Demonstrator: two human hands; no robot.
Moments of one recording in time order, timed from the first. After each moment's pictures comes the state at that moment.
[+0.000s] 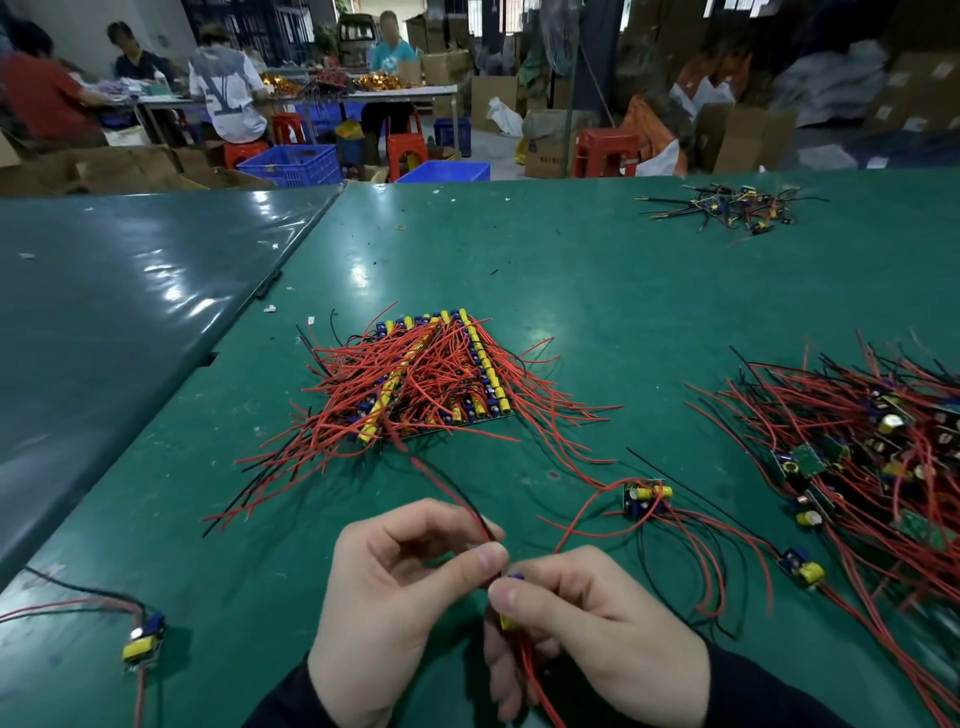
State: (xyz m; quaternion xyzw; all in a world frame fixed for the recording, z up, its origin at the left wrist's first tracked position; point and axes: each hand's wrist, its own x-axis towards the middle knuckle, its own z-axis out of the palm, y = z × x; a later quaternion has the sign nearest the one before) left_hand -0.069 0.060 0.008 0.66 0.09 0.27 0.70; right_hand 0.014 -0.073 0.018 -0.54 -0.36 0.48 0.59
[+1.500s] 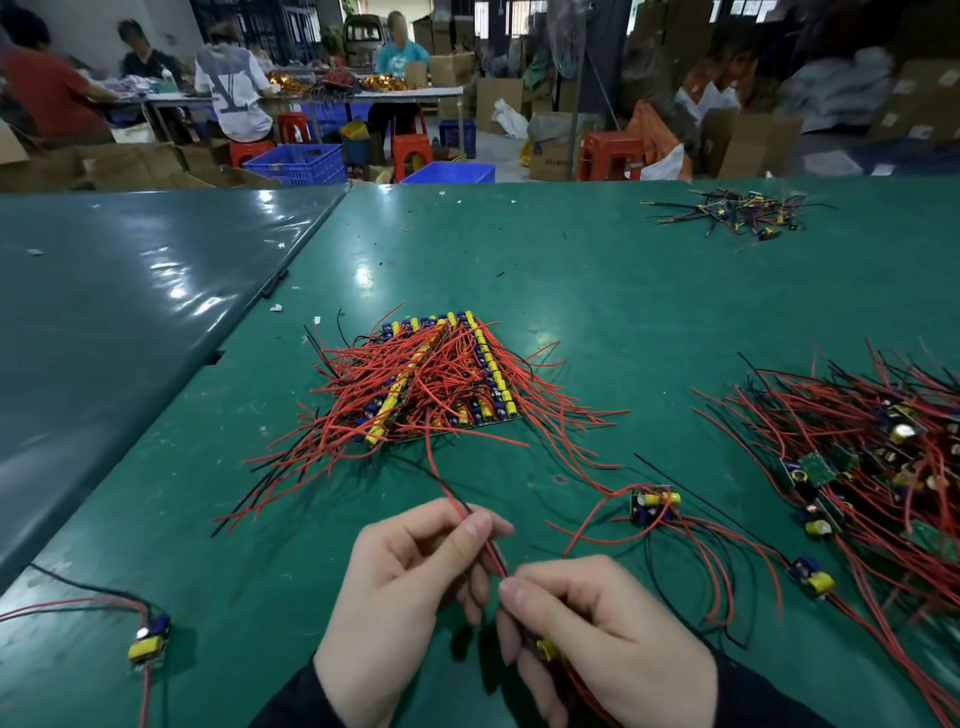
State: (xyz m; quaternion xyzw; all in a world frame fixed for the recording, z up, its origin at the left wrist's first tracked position) left_hand -0.065 0.062 0.009 0.63 0.12 0.19 0.75; right_hand 0.013 -0.075 0.016 -0.61 -0.39 0.39 0.56
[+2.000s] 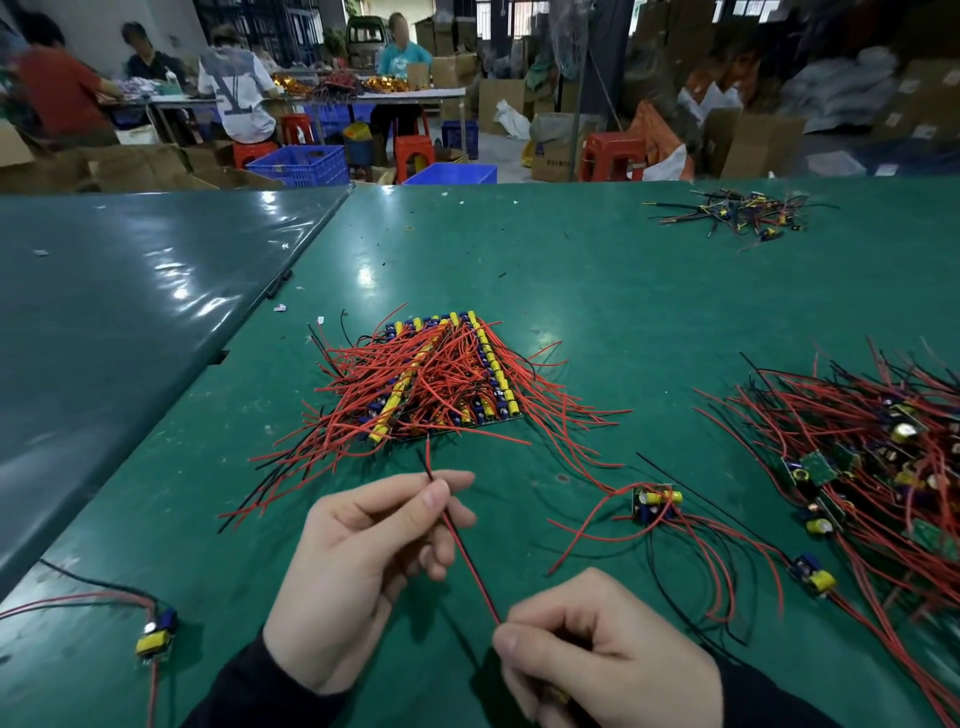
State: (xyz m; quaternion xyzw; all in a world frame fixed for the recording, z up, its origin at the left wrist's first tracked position) left_hand -0.072 0.080 0.027 0.56 0.15 0.22 0.79; right_hand 0.013 -0.079 0.024 -0.63 -0.45 0.43 0.47
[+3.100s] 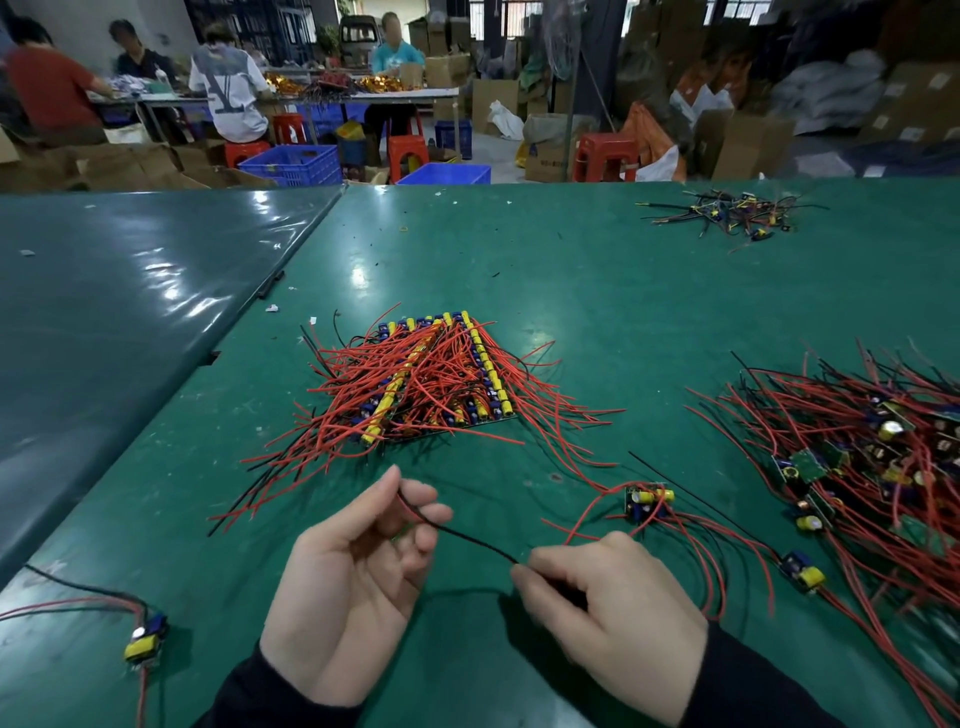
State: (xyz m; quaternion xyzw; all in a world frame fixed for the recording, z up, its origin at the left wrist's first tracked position) left_hand -0.072 0.079 0.030 0.31 0.24 0.15 0.91; right_hand 0.027 -0.083 0.005 -0.84 -0.47 0.06 0.25
